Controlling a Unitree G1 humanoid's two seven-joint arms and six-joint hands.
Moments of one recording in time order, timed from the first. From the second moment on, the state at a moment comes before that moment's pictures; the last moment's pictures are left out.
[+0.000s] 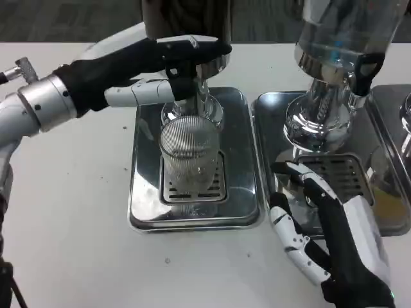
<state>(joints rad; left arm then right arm) -0.86 0.54 -0.08 1.04 0.04 -0.87 -0.79 0.42 -0.08 0.27 -0.28 -0.58 -0.17 -0.25</state>
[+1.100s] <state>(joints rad) -0.85 0.59 -0.17 1.04 0.18 -0.98 -0.58 0.31 -0.10 0.23 -0.23 -0.36 -0.17 -0.11</state>
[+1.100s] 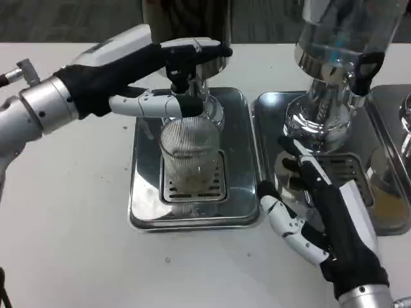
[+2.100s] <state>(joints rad) -0.85 0.64 -0.25 1.01 0.33 -1.02 -0.35 0.21 -0.13 0.20 -0.17 -0.23 -0.17 0.04</state>
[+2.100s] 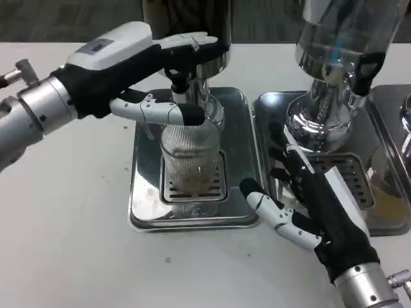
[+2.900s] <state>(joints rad) -0.85 0.66 -0.29 1.01 0.39 -1.05 -0.25 0.20 -0.13 0.20 -0.17 -0.24 -0.16 0.04</state>
